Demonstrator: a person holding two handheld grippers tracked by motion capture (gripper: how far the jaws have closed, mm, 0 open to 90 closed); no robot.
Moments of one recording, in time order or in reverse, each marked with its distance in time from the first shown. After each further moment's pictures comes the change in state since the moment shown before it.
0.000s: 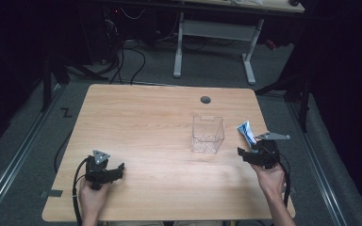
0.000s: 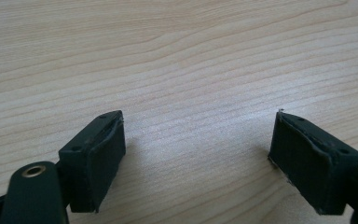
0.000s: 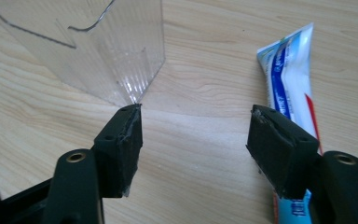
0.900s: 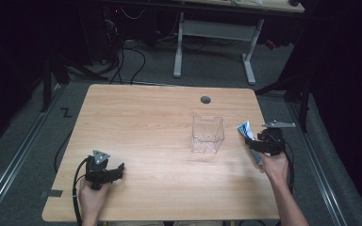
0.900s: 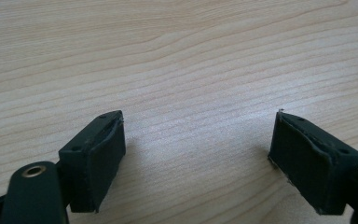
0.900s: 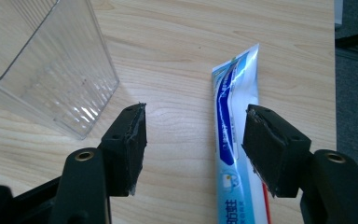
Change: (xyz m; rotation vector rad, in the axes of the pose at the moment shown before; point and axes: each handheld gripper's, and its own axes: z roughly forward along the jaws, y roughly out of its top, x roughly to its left) left arm 0.000 0.000 0.000 0.000 0.000 0.000; right arm -0.035 0.025 0.012 0.008 -0.049 0.037
